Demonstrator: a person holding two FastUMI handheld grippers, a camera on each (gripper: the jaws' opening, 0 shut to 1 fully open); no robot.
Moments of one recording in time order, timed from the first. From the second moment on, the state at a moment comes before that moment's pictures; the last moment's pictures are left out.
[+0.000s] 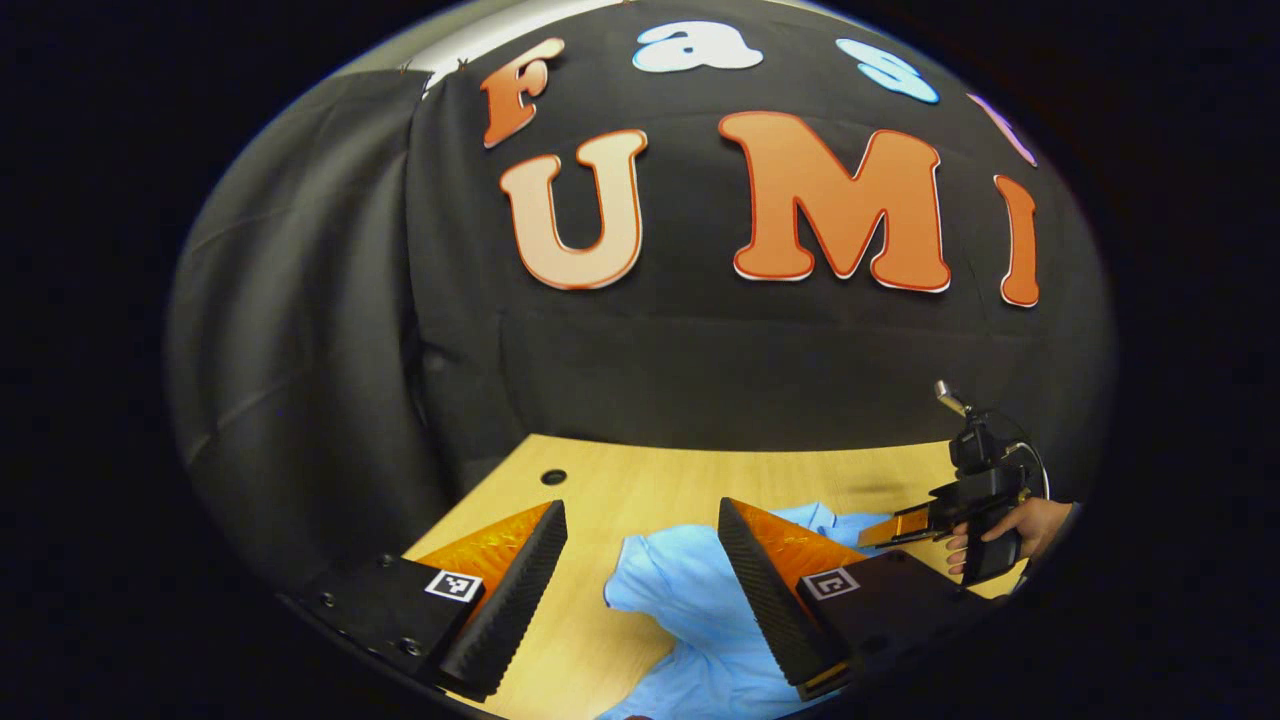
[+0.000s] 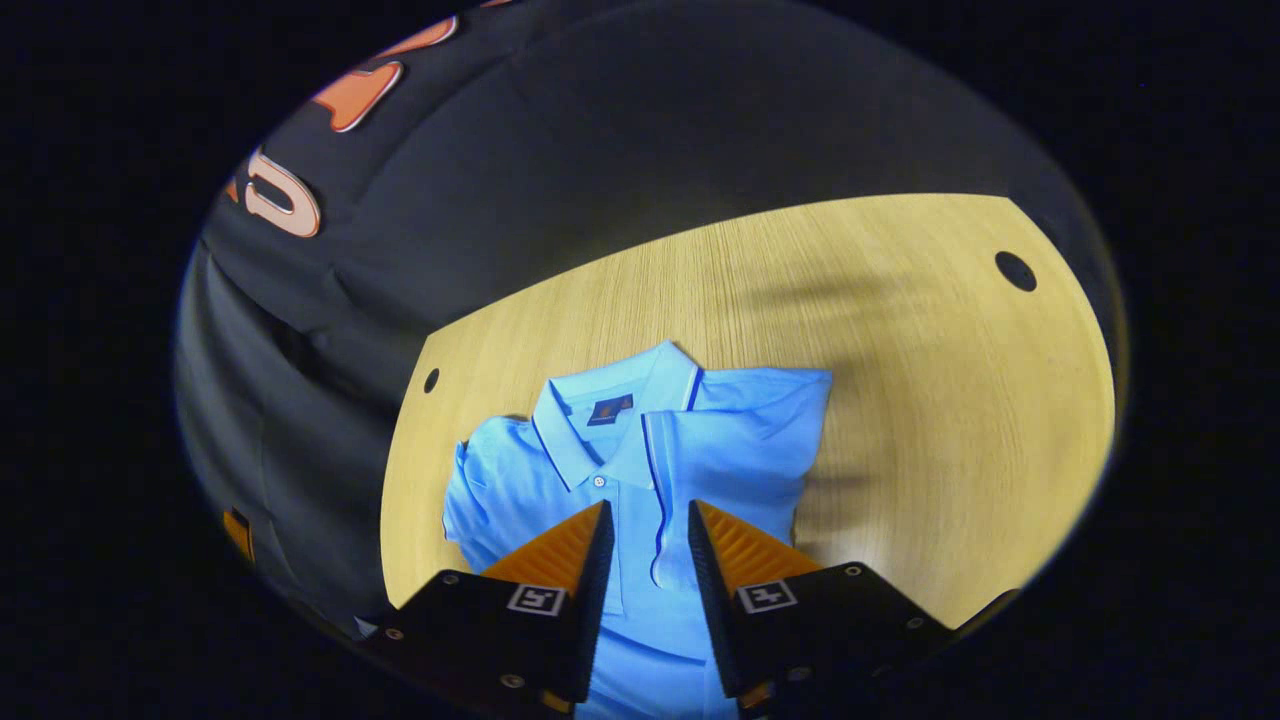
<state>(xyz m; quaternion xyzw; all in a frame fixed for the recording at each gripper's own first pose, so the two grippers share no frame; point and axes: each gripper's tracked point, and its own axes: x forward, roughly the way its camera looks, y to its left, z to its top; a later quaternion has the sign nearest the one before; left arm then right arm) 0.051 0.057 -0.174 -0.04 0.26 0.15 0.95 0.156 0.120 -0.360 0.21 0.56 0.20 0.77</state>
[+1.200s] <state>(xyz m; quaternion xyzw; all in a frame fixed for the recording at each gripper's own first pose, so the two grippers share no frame) 0.108 0.087 -0.429 -0.15 0.62 0.03 0.77 0.015 -0.068 -0.262 0.20 0.41 -0.06 0.88</state>
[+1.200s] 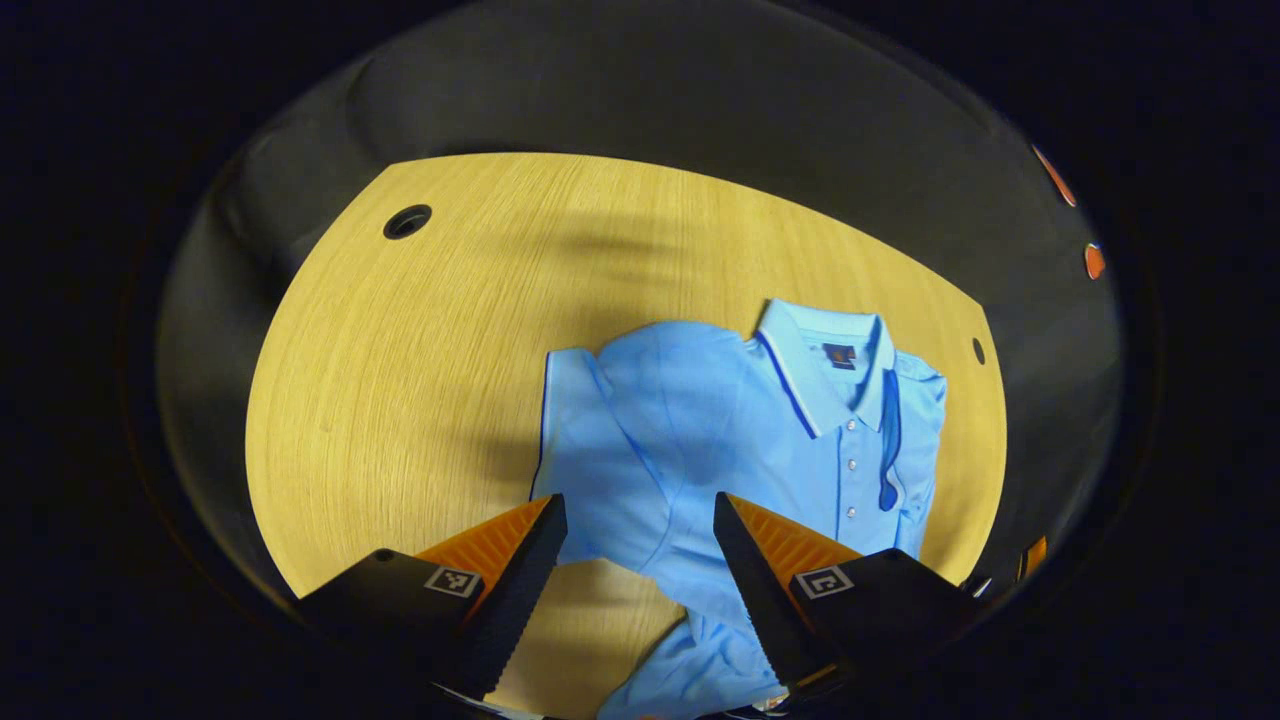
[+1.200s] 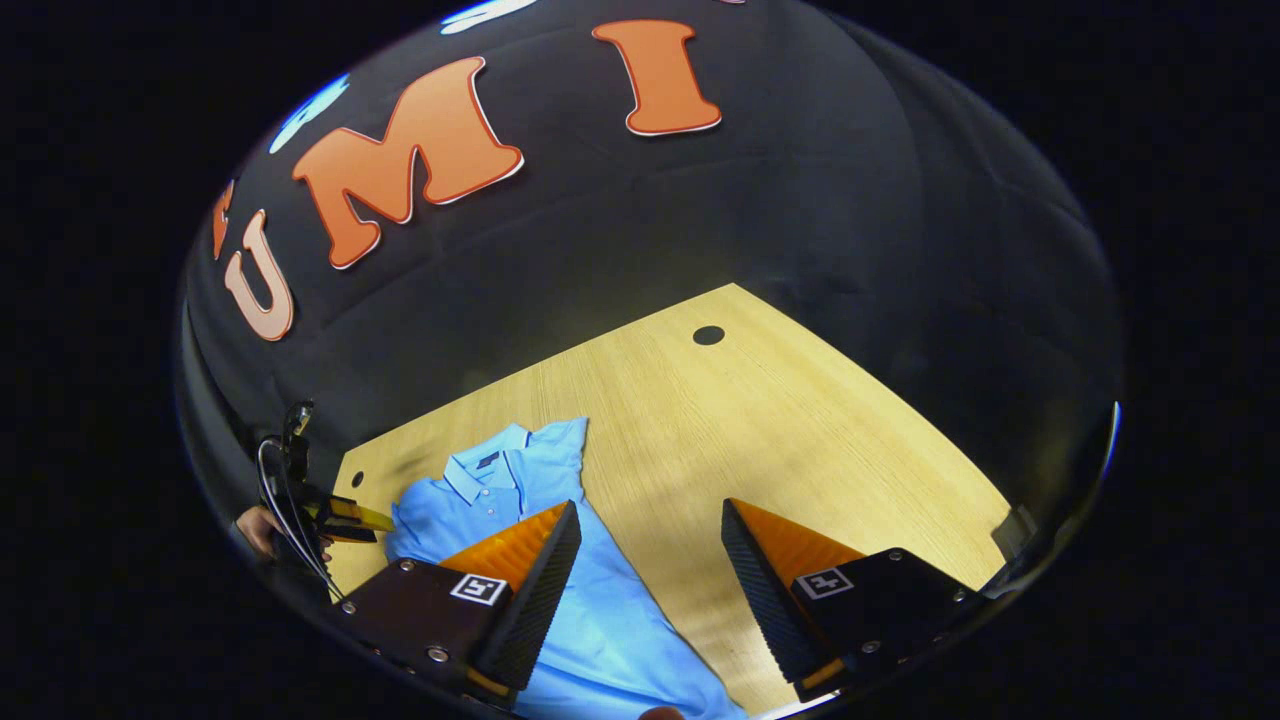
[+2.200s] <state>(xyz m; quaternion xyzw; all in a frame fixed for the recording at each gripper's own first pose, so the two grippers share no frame) 0.106 0.089 -0.473 -0.12 0.67 0.02 0.73 -0.016 -0.079 -0.231 0.18 0.38 -0.08 0.90</state>
